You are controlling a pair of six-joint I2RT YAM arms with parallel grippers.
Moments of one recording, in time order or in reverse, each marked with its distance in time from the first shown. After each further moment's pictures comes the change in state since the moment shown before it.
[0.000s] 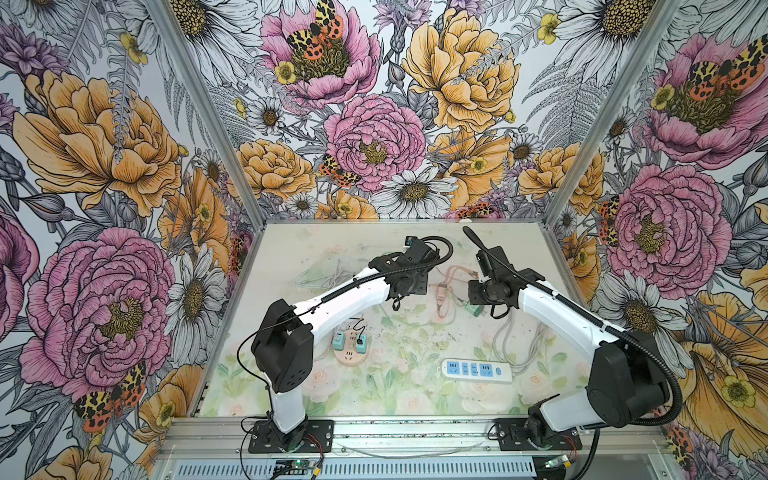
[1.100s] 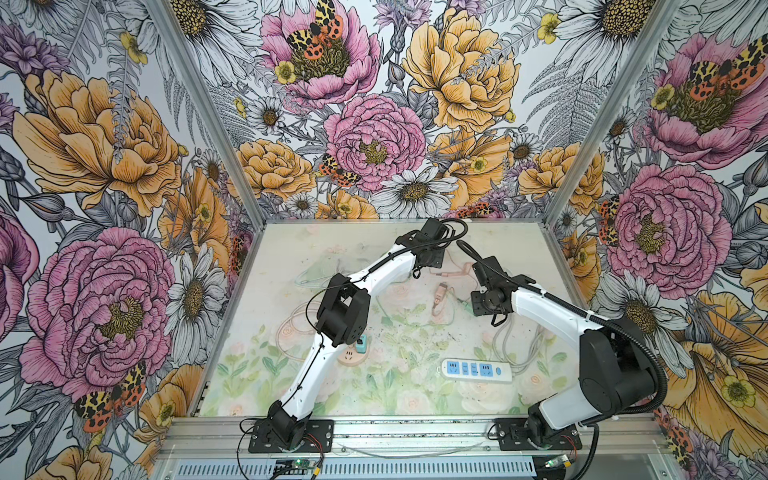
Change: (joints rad) left arm 0.106 0.591 0.642 0.061 0.168 0.227; right arm -0.012 0.063 -0.089 0.015 0.109 -0.037
